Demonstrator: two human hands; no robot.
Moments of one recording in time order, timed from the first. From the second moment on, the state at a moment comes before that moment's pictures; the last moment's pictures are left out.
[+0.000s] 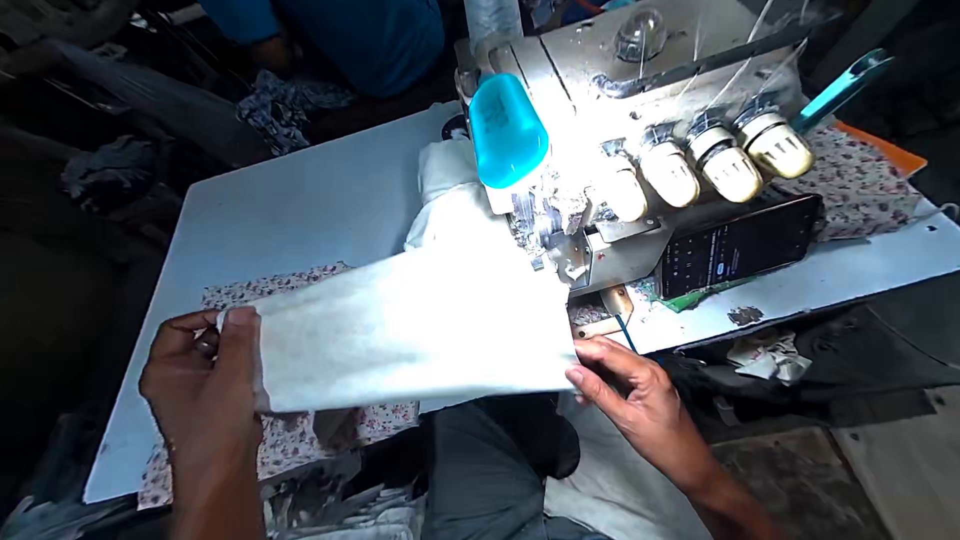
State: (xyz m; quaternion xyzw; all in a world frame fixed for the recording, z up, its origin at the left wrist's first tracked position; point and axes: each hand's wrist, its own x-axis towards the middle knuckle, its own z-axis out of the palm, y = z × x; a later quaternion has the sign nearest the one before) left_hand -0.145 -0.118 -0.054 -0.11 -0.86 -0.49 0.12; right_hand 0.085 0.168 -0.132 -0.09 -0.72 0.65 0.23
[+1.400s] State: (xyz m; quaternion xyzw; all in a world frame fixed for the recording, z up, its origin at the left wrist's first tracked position) left_hand -0.081 0.031 -0.065 -0.52 -0.76 -0.38 0.06; right_hand 0.063 0.153 -0.118 -0.12 -0.71 0.57 0.41
